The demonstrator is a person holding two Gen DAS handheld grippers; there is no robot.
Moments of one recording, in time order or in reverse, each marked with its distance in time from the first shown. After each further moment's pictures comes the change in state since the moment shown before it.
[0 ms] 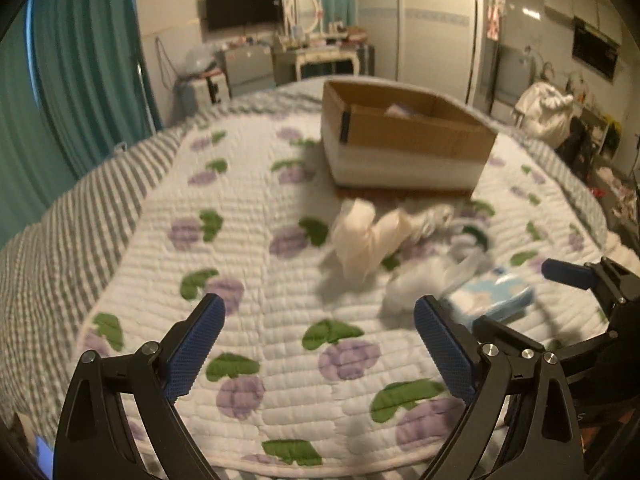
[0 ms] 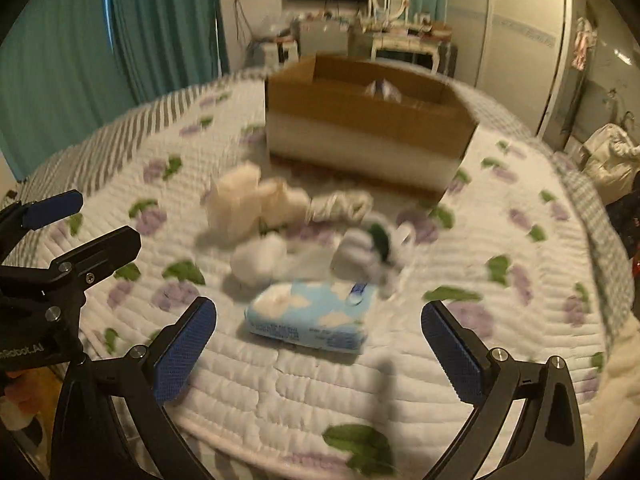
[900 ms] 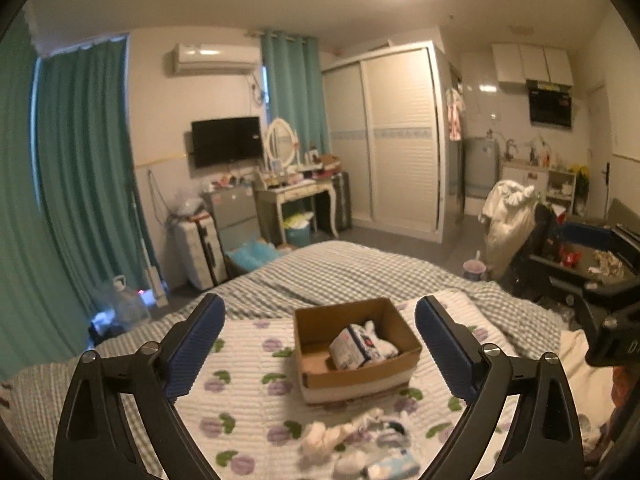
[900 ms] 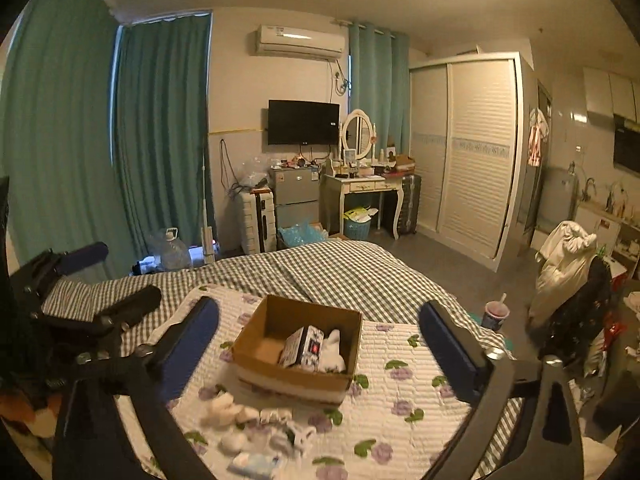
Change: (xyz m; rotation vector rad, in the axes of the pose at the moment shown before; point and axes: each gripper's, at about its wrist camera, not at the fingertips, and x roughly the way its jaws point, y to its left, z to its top) left arm -0.186 -0.033 0.164 0.071 -0.459 -0.052; right arm -0.260 -0.065 0.147 0.003 -0.508 -0.091
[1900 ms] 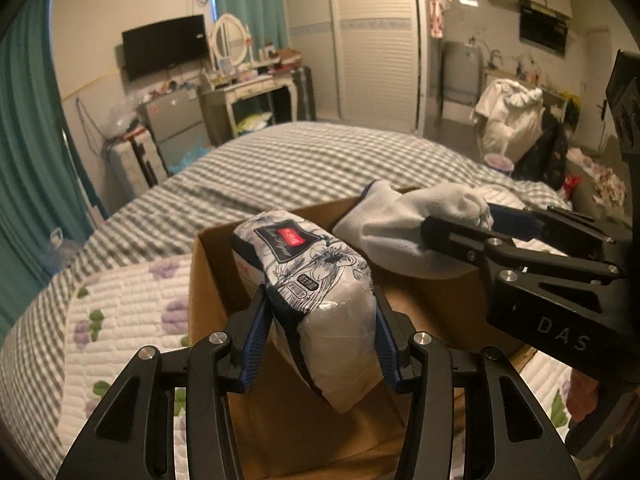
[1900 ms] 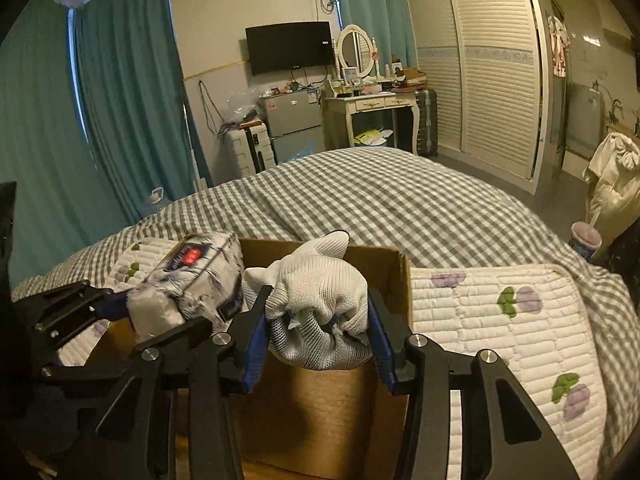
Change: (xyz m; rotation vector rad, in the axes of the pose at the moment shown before) left arm 0.315 -0.025 -0.107 0.086 0.364 -0.126; right arm 0.349 -0.043 -0.109 0.145 0.238 0.091
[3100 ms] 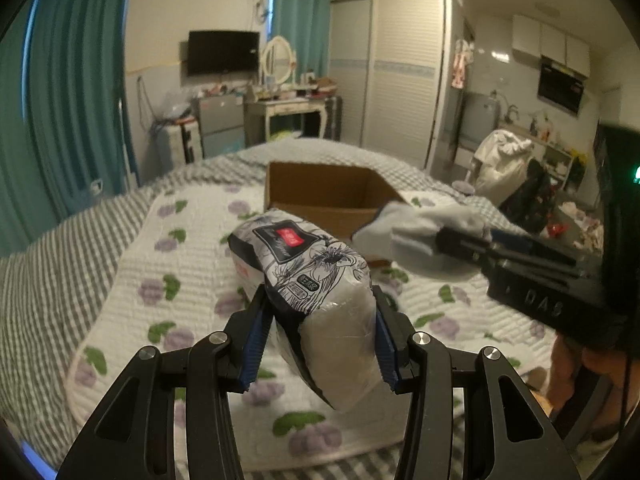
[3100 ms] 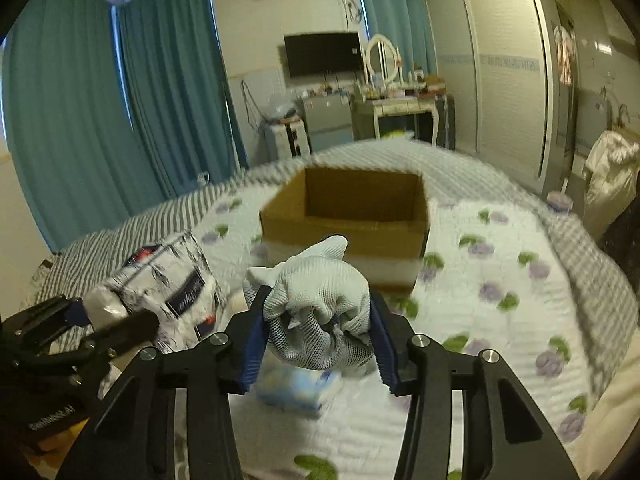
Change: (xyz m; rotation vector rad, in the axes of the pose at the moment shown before) left arm -0.235 -0.033 -0.139 -0.187 -0.113 0.031; right arm -0.228 0.073 -0.125 -0.051 -0.028 0.063
